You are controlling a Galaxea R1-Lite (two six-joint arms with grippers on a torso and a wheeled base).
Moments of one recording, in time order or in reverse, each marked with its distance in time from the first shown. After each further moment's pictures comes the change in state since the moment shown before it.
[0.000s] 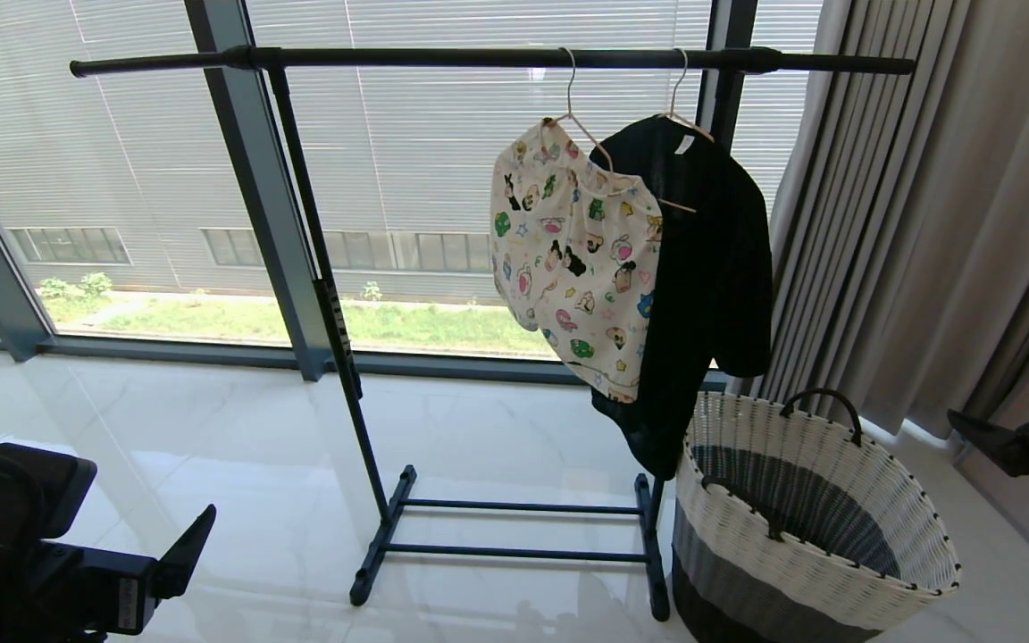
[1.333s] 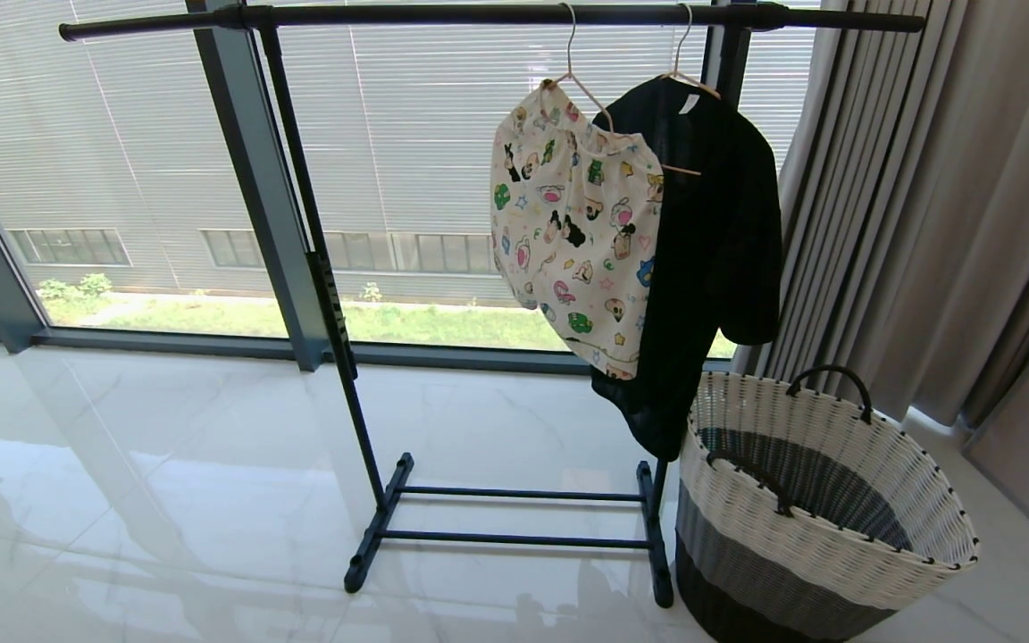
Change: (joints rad) left arm 0.333 -0.879 0.062 0.551 0.088 0.019; right arm -0.321 -0.693 0.479 0.020 0.027 0.104
